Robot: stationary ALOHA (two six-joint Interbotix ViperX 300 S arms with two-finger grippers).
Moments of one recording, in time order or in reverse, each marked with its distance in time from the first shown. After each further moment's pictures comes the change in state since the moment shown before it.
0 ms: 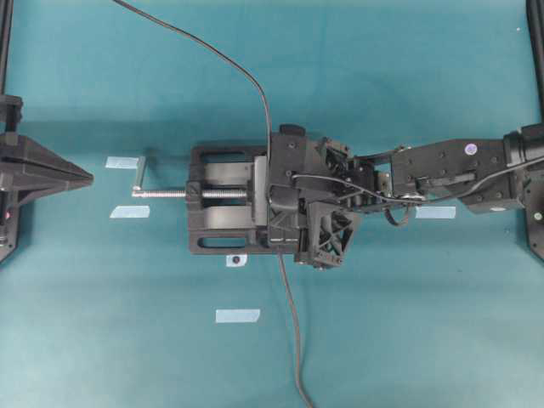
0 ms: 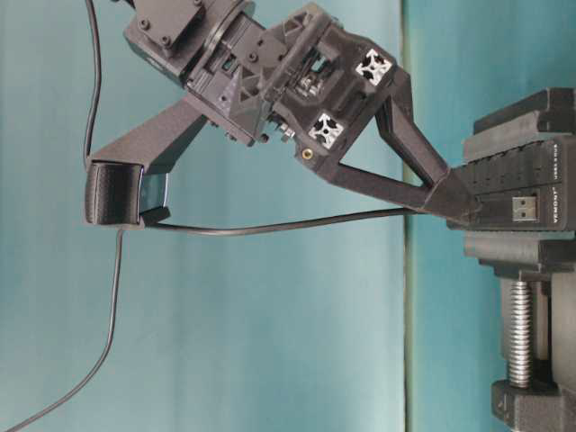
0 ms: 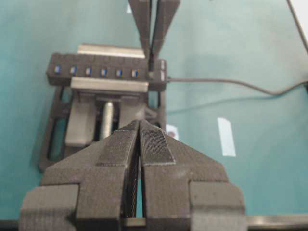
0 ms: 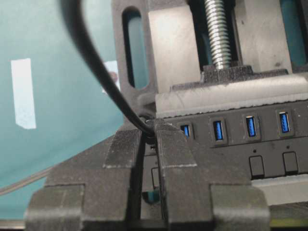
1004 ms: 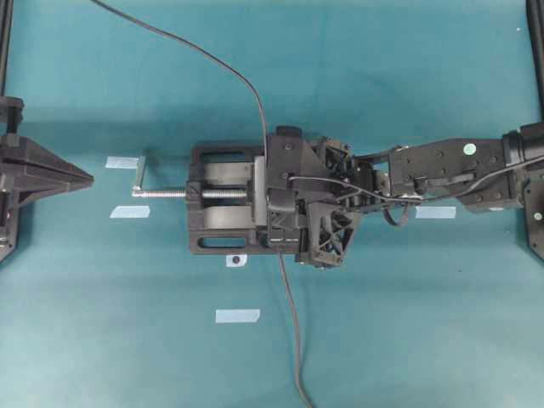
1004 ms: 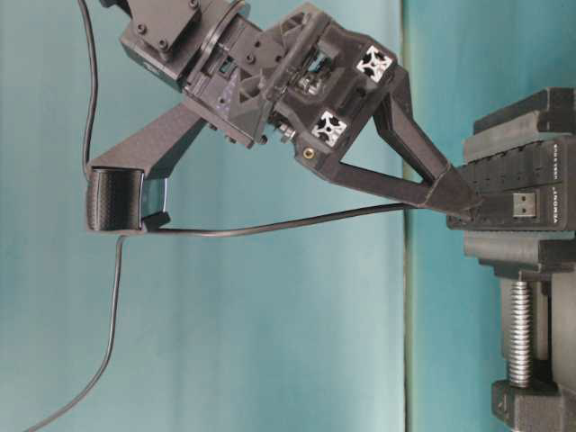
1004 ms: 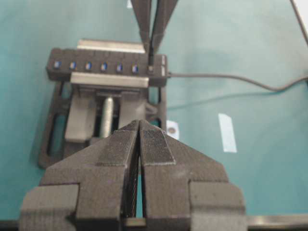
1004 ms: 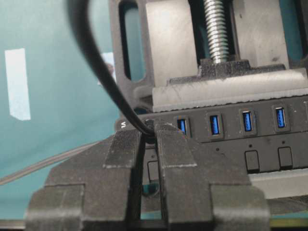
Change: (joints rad) left arm 0.002 0.000 0.011 -0.002 -0.002 0.002; right arm 0.000 0.002 -0.017 -0.023 0.052 0.002
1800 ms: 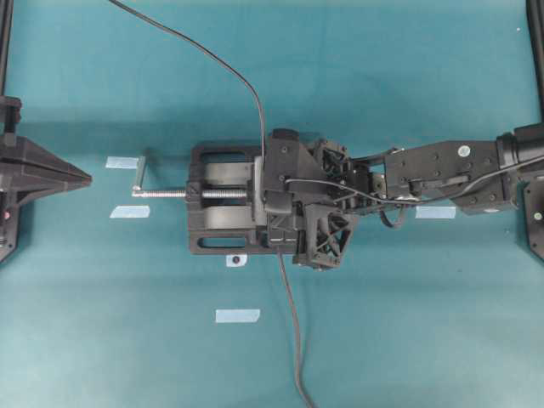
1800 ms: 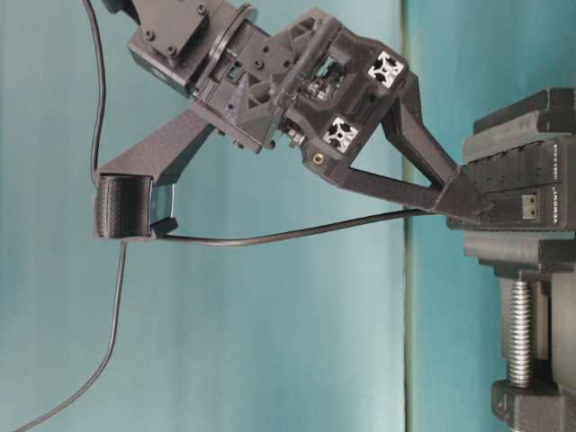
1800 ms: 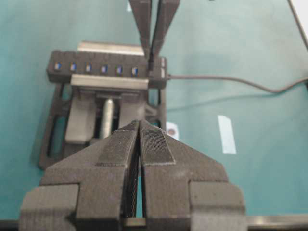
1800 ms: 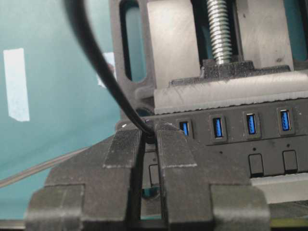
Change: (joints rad) left arm -0.002 -0.014 0.008 0.000 -0.002 -0.003; right arm 0.003 0.017 -0.008 0.000 -0.002 0.000
